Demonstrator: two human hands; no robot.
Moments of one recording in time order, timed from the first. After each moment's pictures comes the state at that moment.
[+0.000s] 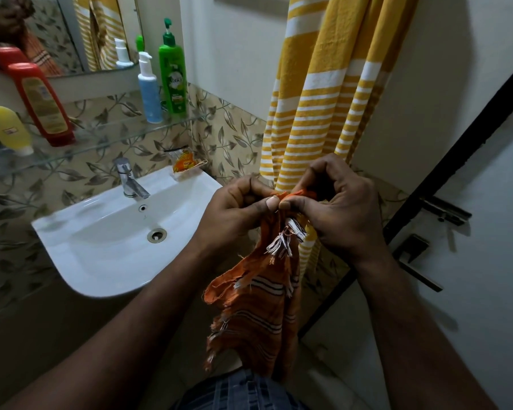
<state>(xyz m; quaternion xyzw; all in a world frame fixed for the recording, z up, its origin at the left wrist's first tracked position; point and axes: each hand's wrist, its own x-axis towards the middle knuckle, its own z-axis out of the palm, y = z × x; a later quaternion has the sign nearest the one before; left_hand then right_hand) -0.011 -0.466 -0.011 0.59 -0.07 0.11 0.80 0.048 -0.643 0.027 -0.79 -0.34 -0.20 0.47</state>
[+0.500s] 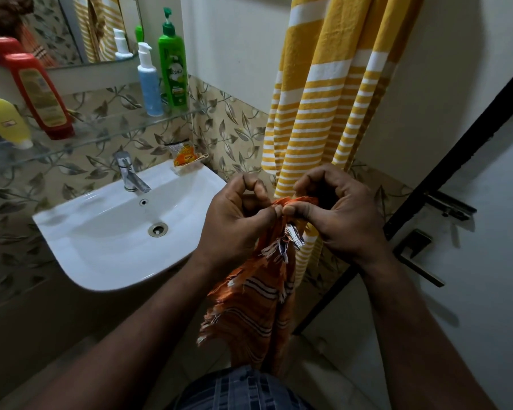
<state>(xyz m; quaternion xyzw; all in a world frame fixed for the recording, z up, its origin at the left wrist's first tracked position) -0.019 -0.475 -0.025 0.63 -0.05 0.18 0.75 0.047 -0.650 0.015 -0.78 -0.33 -0.07 0.53</state>
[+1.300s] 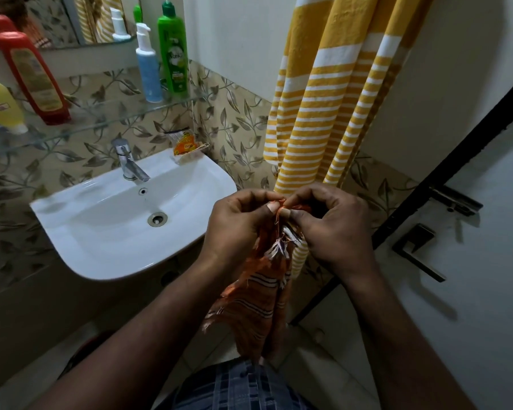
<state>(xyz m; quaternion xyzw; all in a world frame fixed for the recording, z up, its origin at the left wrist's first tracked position) -0.021 -0.485 -0.038 0.58 0.11 0.12 0.80 0.028 -0.637 -0.007 -0.83 -0.26 -0.12 0.49</state>
